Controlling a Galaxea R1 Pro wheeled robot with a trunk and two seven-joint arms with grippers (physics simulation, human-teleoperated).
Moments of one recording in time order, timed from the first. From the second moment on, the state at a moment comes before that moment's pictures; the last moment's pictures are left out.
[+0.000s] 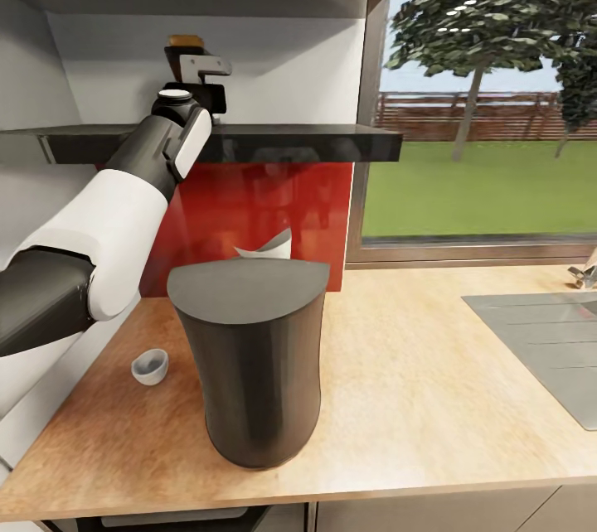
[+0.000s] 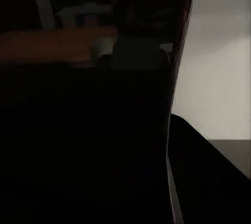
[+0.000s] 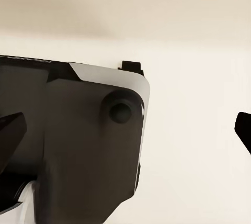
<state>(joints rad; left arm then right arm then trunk) -1.69 -0.08 -0.19 -0.57 0.11 0.36 0.29 -0.29 -0.03 0.33 -0.02 -0.23 0.09 0.06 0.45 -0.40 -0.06</state>
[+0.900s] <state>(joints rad) -1.69 -0.08 -0.19 -0.64 0.09 0.36 0.29 -0.29 -0.01 0.33 -0.03 -0.23 0.08 0.07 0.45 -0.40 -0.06</state>
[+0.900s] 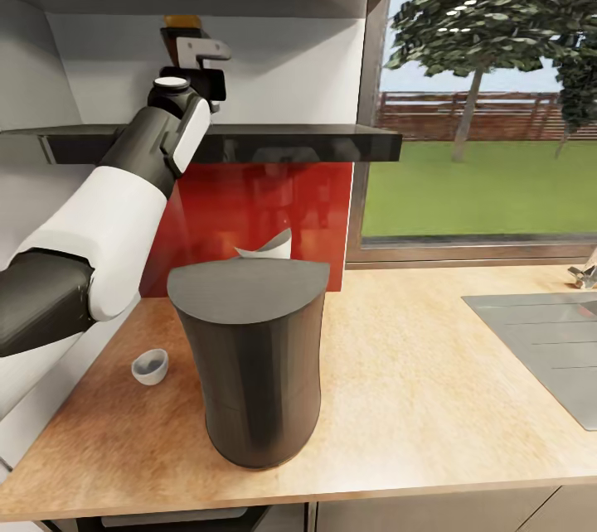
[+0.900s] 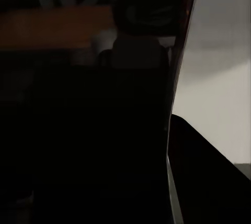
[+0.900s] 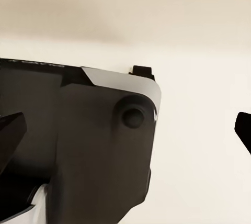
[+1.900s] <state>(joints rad) -1.67 -0.09 -0.19 -0.63 0.03 0.36 0.29 -0.29 -0.02 0.33 -0.03 -0.24 0.08 0.07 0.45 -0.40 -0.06</state>
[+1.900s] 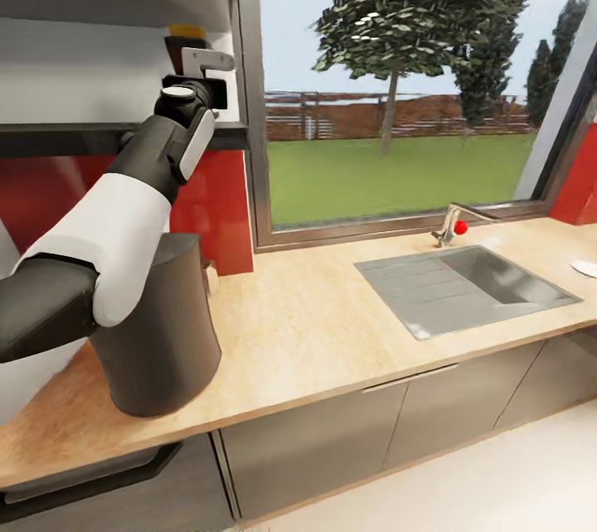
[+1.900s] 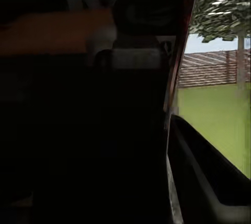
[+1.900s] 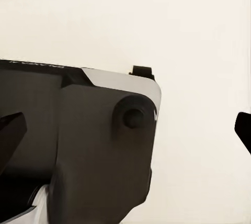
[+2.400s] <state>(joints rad) -1.62 -0.14 -0.19 -0.64 0.04 0.35 0.28 -0.29 -0.02 0.33 -0.03 -0.24 0.08 0.07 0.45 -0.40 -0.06</state>
